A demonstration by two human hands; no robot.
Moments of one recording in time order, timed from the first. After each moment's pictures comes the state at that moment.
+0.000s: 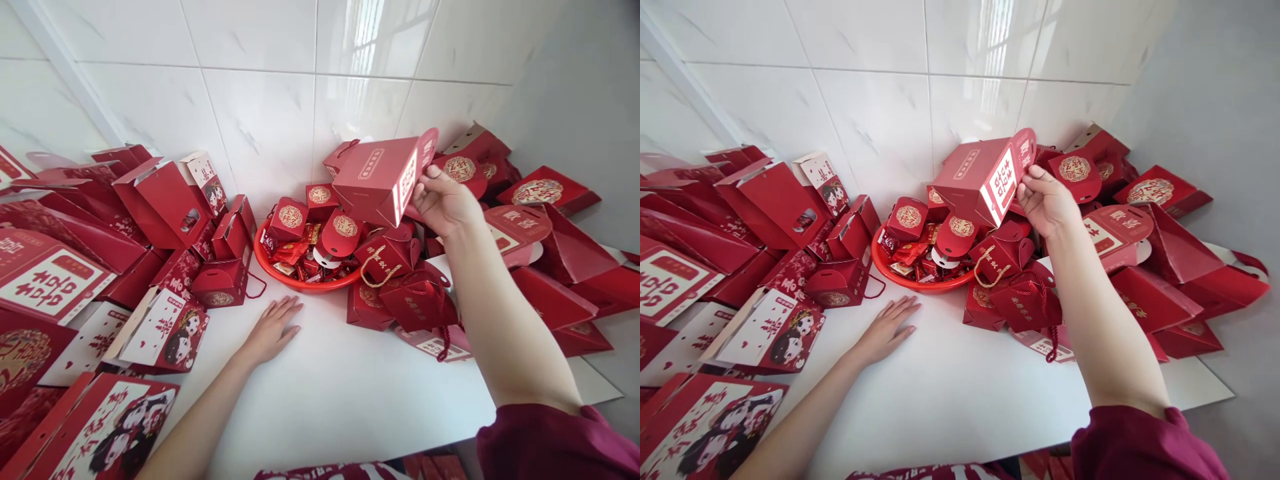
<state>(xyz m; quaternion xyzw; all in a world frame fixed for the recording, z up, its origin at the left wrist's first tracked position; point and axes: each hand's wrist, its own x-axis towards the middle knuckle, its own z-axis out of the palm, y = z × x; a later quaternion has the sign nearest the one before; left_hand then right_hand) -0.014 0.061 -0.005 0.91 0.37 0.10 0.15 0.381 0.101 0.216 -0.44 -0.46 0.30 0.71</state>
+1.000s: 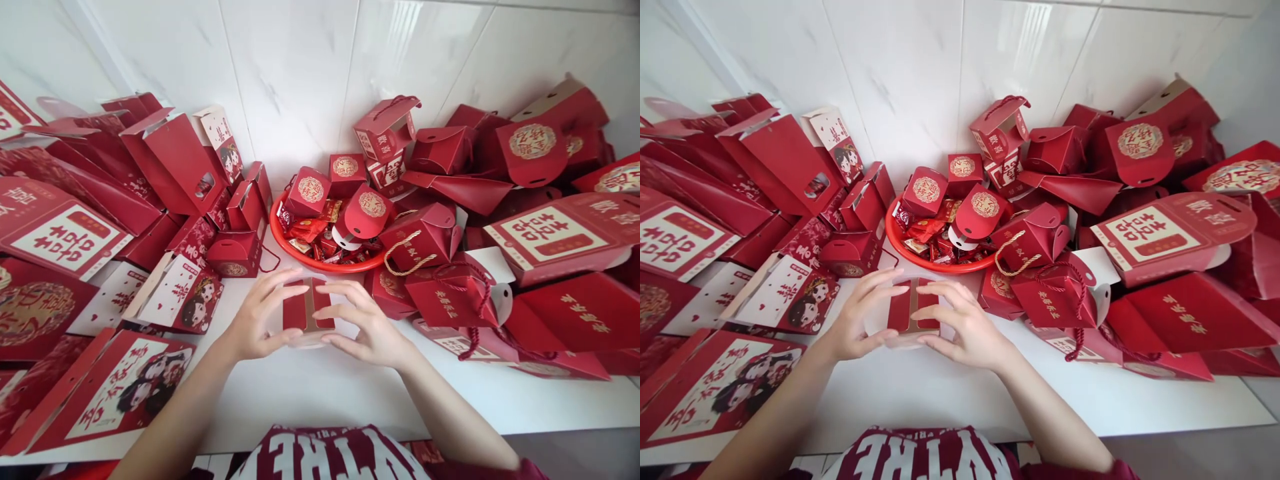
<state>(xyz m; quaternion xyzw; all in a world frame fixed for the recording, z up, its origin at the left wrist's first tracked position) -0.032 0.017 0.090 0.89 0.26 0.34 0.17 0.222 -0.028 0.088 -0.33 -0.83 0.20 0.39</state>
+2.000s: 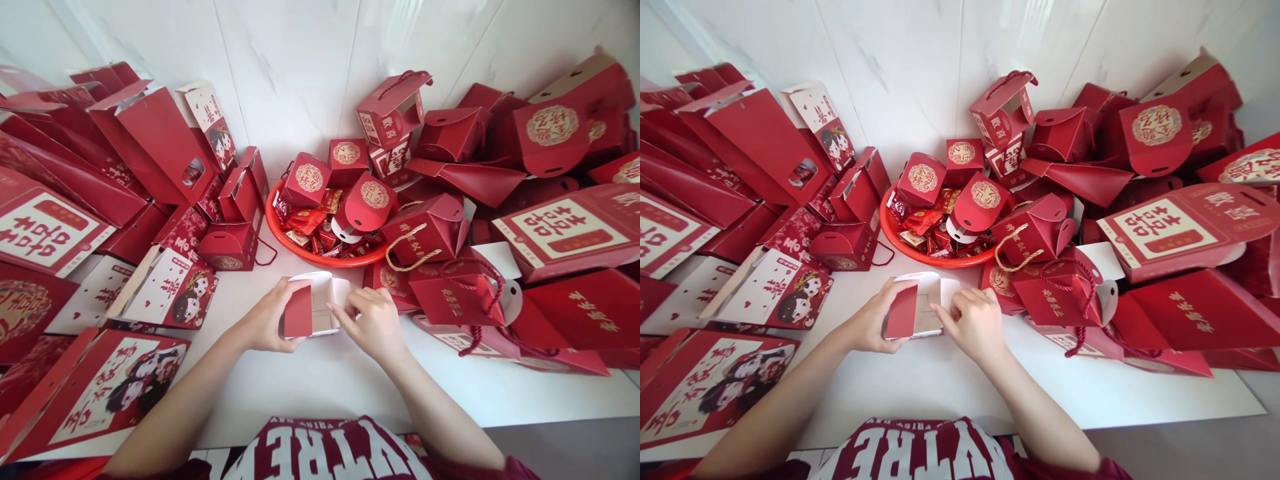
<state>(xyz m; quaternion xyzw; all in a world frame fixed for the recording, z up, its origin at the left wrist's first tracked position) -0.020 0.025 0.051 0.87 0.31 0.20 0.32 0.220 -0.032 0.052 -0.59 -0.75 0.02 0.30</state>
